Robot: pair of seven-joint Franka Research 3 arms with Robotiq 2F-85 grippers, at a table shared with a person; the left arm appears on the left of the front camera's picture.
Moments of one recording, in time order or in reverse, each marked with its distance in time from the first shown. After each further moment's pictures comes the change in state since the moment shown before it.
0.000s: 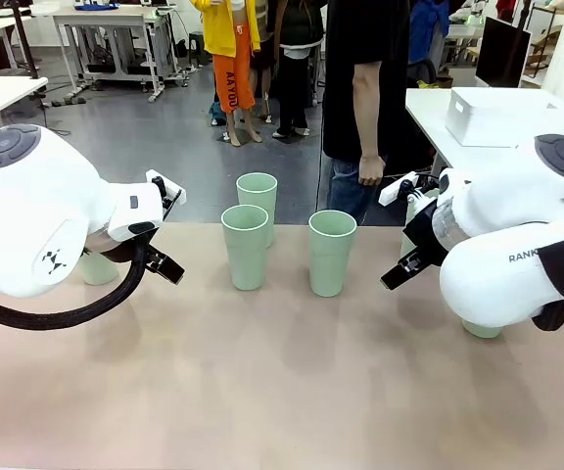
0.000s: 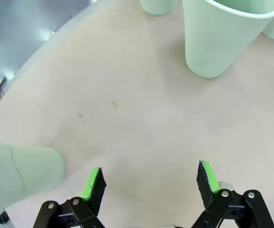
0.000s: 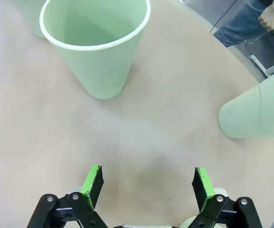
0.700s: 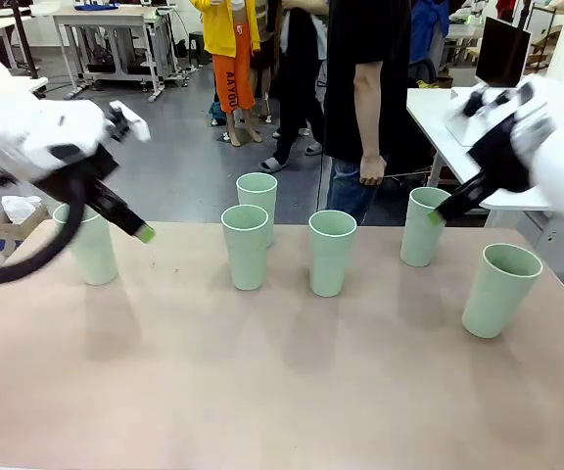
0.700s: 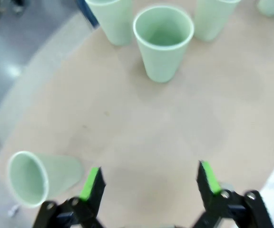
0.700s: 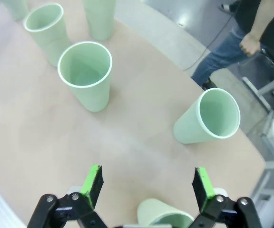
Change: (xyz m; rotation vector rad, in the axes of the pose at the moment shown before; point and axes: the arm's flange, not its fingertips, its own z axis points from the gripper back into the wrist) left arm 0.023 0.046 0.123 -0.217 -0.056 -0.184; right arm 0.025 -0.078 0.129 0.046 -0.118 0.048
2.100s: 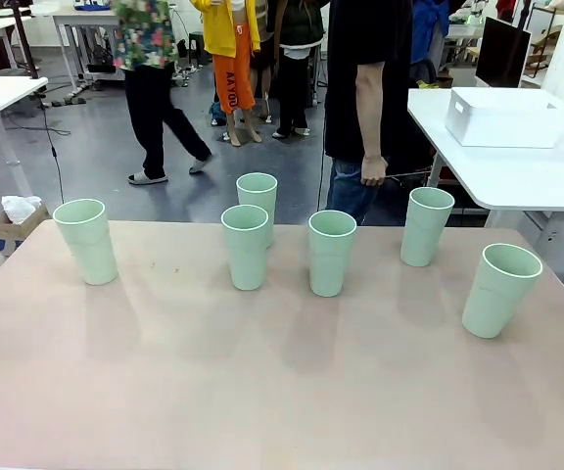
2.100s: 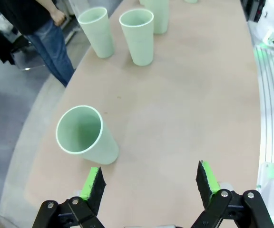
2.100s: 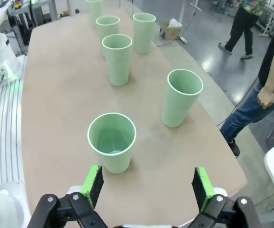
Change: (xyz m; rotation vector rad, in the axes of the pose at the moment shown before) left arm -0.159 0.157 0.097 -0.240 -0.282 -0.355; right arm -0.178 -0.212 0.090 0.352 -0.346 0.230
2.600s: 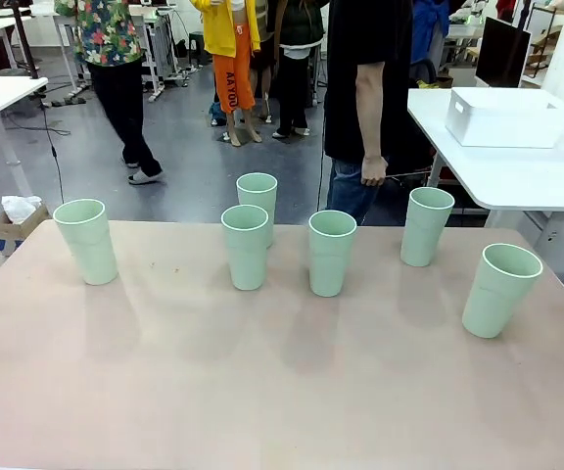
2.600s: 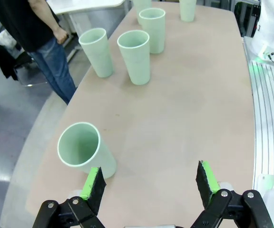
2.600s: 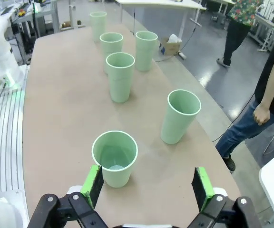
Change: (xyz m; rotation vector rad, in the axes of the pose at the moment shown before) left arm 0.006 -0.014 0.013 0.003 -0.096 -0.017; right arm 0.015 0.008 0.008 -0.005 -0.077 0.028
